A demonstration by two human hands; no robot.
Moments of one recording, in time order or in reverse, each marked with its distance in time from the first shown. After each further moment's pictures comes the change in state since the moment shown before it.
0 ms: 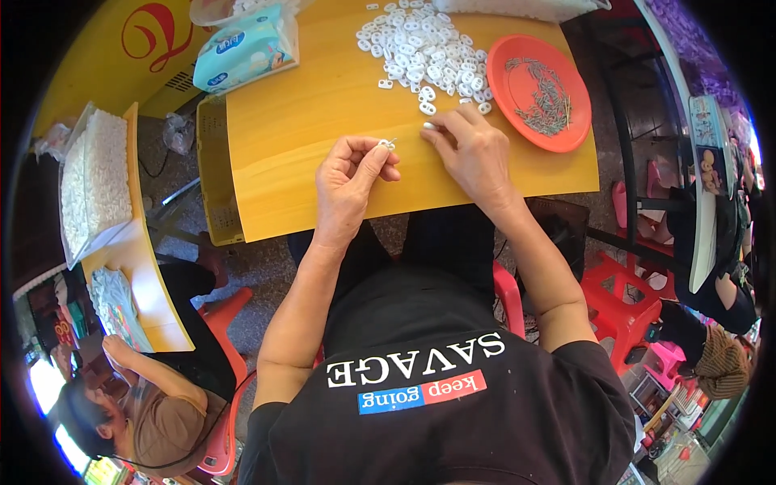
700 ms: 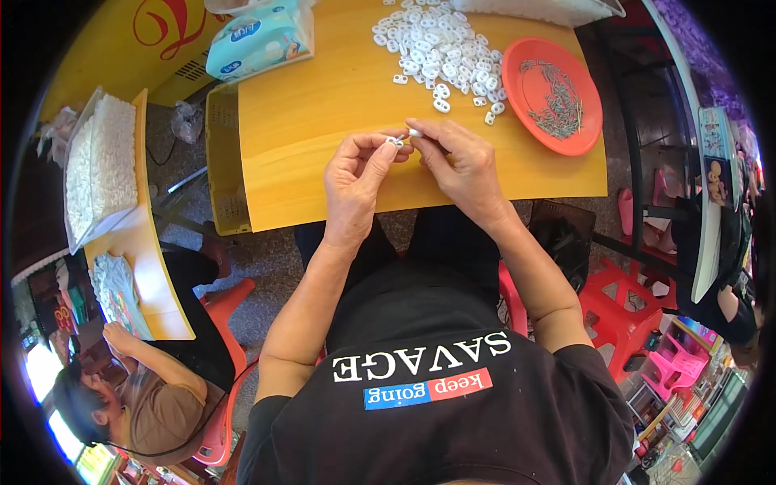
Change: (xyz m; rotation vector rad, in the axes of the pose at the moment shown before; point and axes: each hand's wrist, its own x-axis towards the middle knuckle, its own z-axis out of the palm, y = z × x) left_hand -0.006 -0.001 0.004 -0.148 0.017 0.078; right_hand -0.006 -0.029 0.012 0.565 0.005 -0.008
